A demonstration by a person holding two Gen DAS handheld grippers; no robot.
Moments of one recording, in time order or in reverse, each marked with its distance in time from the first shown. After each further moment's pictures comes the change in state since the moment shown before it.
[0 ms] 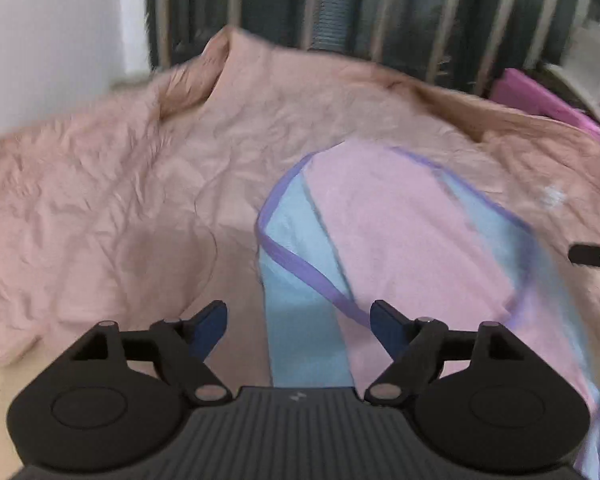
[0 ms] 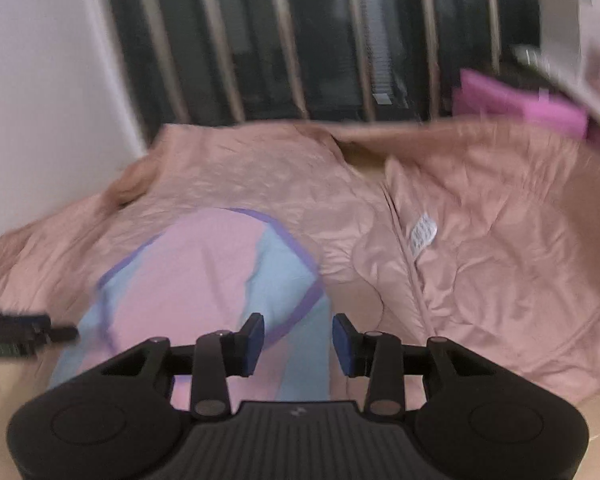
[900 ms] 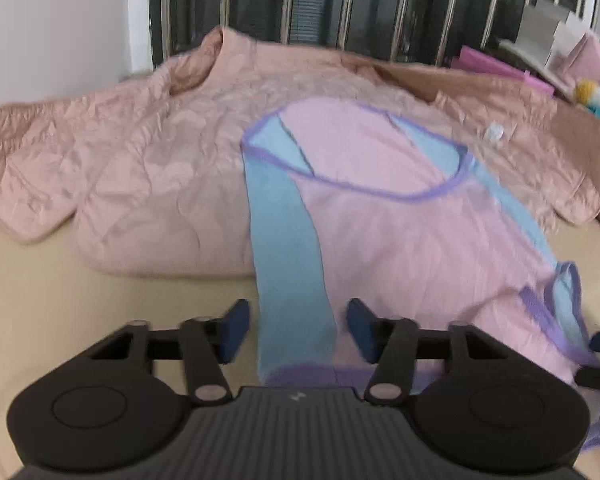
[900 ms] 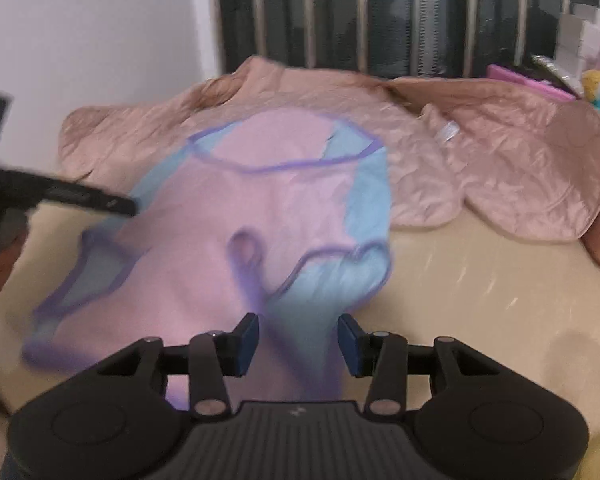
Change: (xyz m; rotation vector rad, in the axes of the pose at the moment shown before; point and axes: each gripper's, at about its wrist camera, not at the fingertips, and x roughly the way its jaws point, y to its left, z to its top) left arm -0.085 -0.014 -0.116 0.078 -0.054 -0.037; right arm -0.130 0.055 -0.188 -0.228 0.027 0.049
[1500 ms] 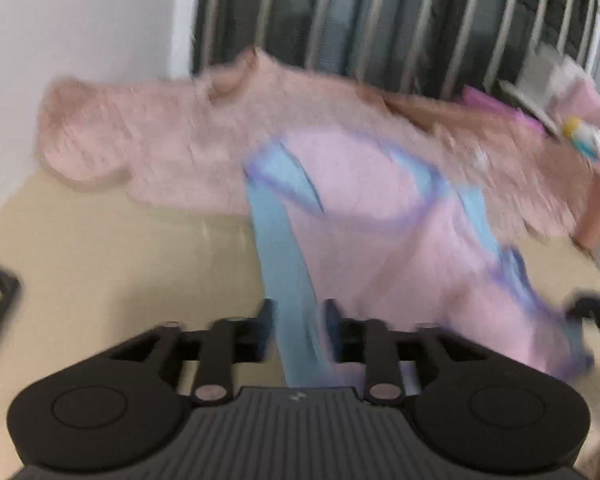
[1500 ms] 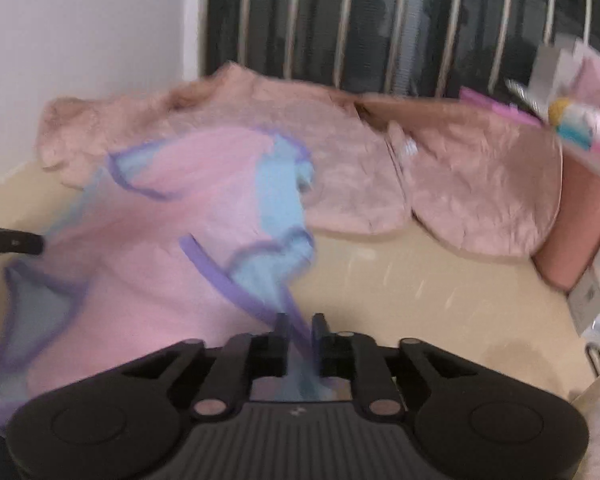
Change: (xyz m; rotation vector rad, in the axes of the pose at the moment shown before) left arm -0.077 0.003 -0.051 -0.130 -0.139 0.038; right arm -0.026 -0.009 0.002 -0.076 -0.083 -0.089
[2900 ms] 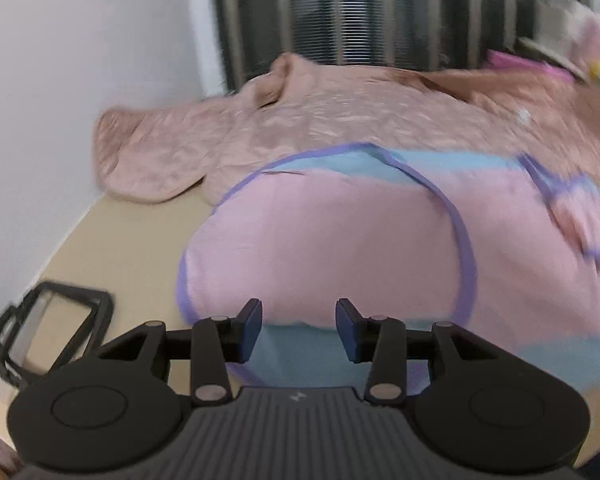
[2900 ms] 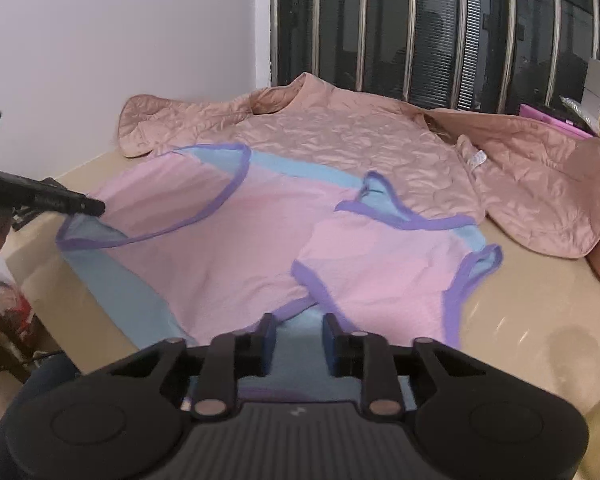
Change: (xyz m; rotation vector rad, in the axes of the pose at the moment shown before) left arm -0.019 0.026 -0.034 0.211 0.023 0.157; right arm -0.011 0.025 -0.034 -0.040 -0.020 0.147
